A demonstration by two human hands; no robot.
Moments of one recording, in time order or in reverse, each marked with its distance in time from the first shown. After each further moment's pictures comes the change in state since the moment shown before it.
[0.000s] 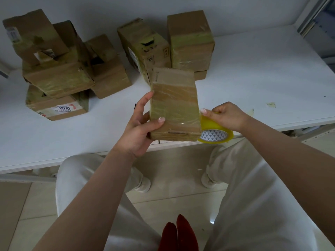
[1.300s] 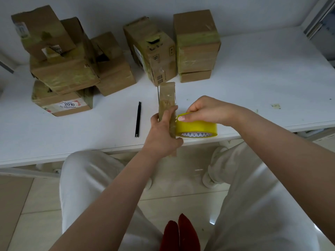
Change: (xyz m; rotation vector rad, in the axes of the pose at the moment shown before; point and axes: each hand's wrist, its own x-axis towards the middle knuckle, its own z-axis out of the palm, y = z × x) left_hand 0.002 -0.025 0.030 1.089 0.158 -0.051; right_hand -0.004 -0.076 0.006 0.051 -0.352 -0.126
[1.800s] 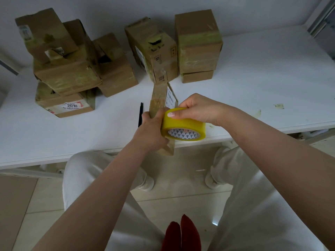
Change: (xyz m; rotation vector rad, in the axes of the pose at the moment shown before) left_hand 0.010 -0.005 -0.034 0.246 -0.101 -0.054; right_hand 0.008 -0.020 0.011 0.123 -0.009 -0.050
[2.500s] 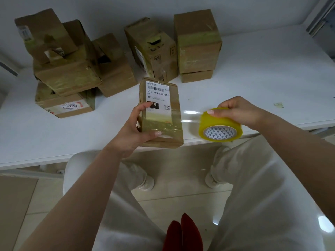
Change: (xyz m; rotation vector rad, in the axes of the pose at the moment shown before) left_hand -0.008 -0.050 -0.011 -0.901 -0.020 0.131; right_hand -0.032 0.075 -0.045 0.098 0.244 0.085
